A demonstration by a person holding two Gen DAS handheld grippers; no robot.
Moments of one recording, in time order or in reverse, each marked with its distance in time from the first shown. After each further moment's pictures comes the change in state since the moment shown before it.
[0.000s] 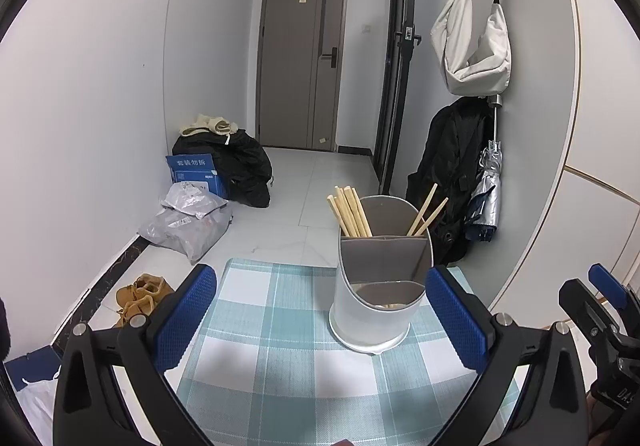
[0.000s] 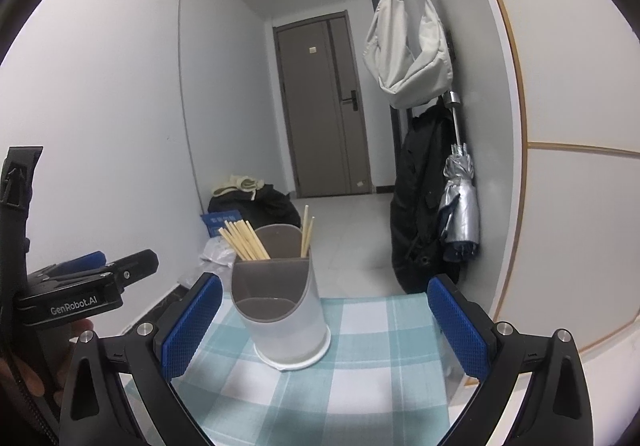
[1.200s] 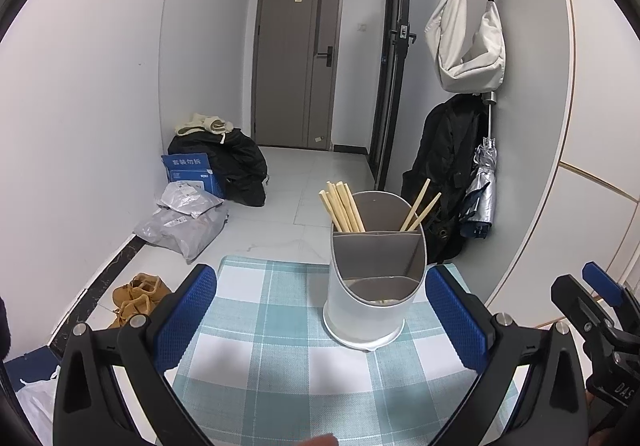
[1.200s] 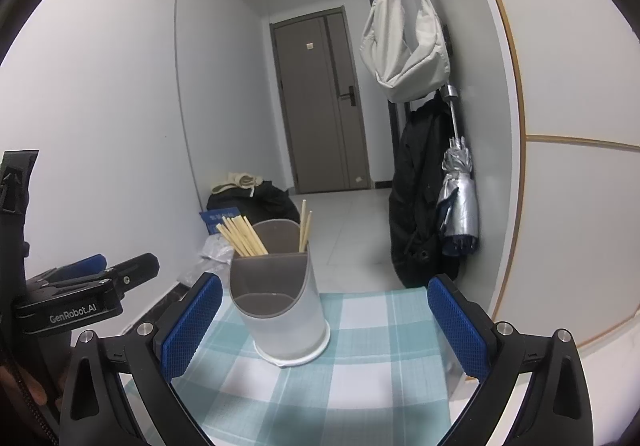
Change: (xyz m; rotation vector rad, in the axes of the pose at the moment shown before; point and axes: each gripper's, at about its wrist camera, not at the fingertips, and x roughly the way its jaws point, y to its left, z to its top) left arm 0.002 -0.003 0.001 0.008 0.008 -0.021; right arm 0.001 -0.002 -0.001 0.015 0.017 -0.001
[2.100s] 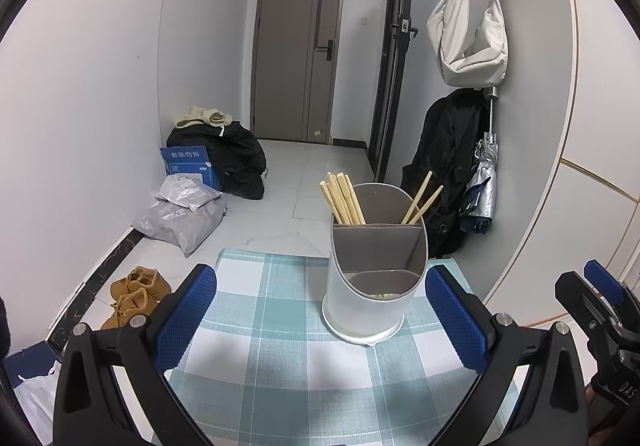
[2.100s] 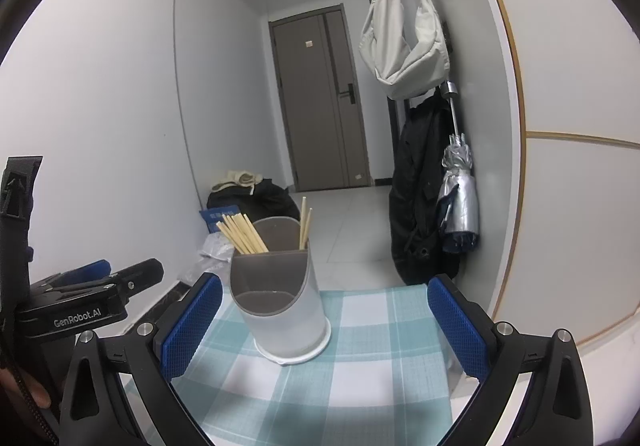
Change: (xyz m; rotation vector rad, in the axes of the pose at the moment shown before) left arm 0.004 0.001 -0.003 -0.008 0.021 -0.002; right arm 0.000 0.001 -0.001 0.002 0.004 -0.004
